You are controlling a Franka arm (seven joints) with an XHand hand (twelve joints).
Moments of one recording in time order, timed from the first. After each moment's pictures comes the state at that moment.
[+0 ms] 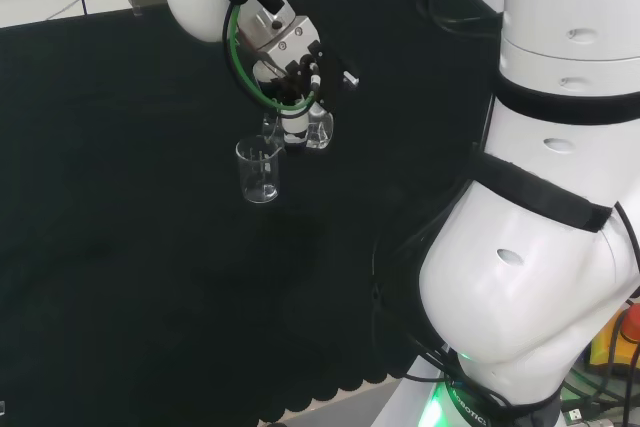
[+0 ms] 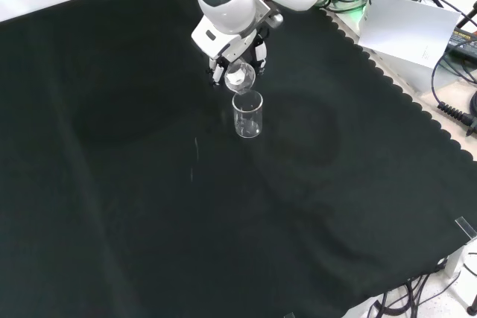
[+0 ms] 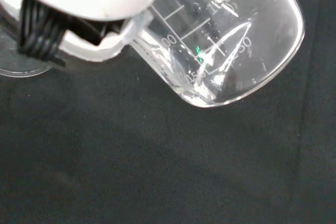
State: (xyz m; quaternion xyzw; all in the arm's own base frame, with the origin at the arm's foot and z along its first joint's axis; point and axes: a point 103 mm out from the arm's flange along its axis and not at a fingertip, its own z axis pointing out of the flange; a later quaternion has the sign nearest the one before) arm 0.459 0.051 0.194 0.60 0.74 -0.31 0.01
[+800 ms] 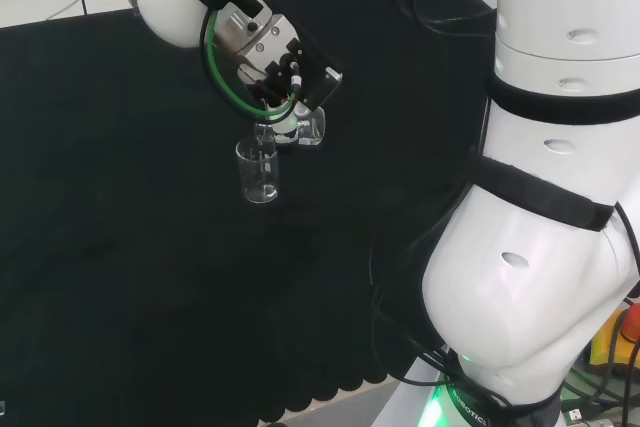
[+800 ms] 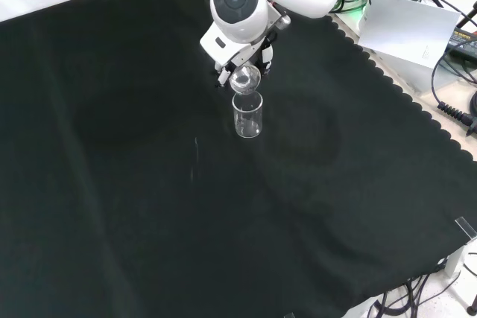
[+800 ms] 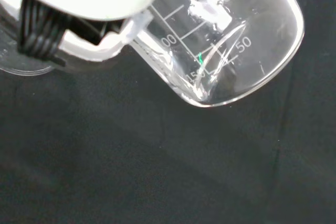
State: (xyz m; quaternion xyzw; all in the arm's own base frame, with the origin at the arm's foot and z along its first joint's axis) arm 0.455 0.073 0.207 0.59 0.73 -0.35 0.04
